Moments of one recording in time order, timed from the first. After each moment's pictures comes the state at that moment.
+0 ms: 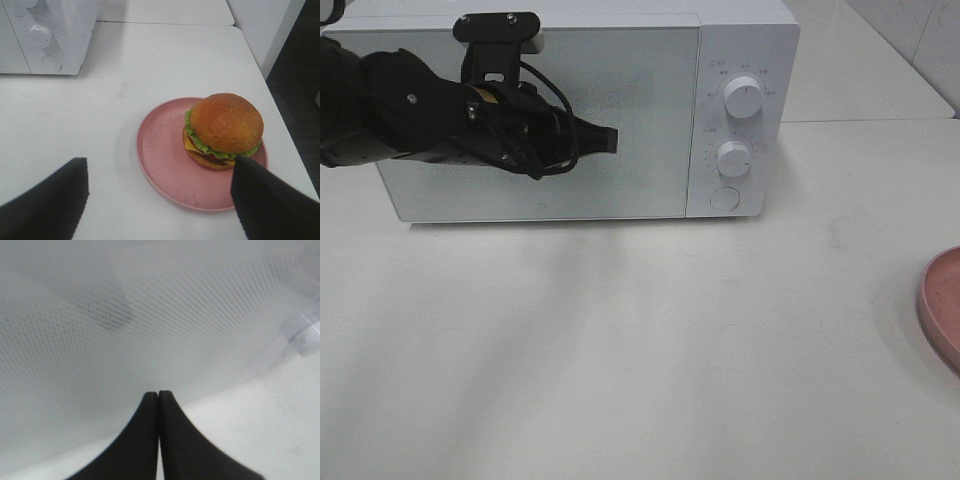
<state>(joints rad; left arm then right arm) -0.61 1.84 -1.06 -0.47 -0.12 0.24 0.13 0.00 -0.50 -0.14 1.01 0.13</state>
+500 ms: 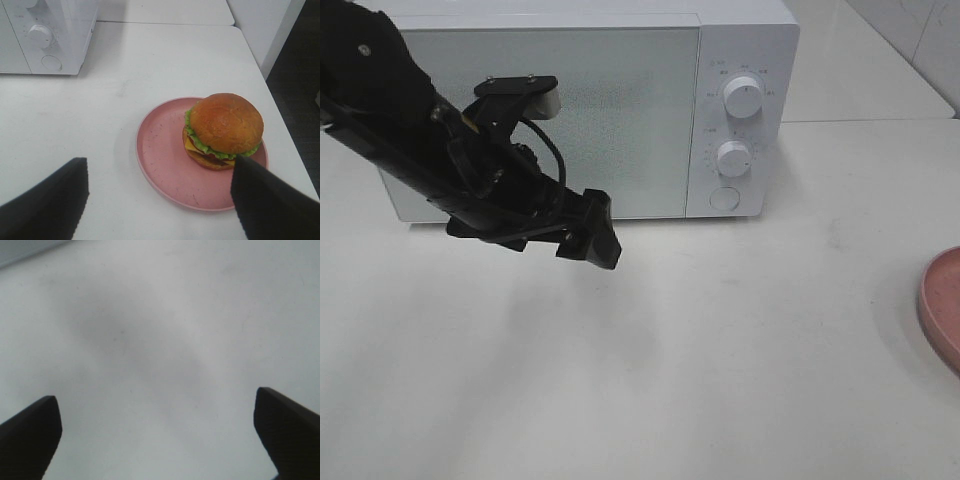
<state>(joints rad) -0.61 1.72 -1.06 -0.43 0.54 0.24 0.13 0.00 -0.50 -0.14 1.01 0.13</state>
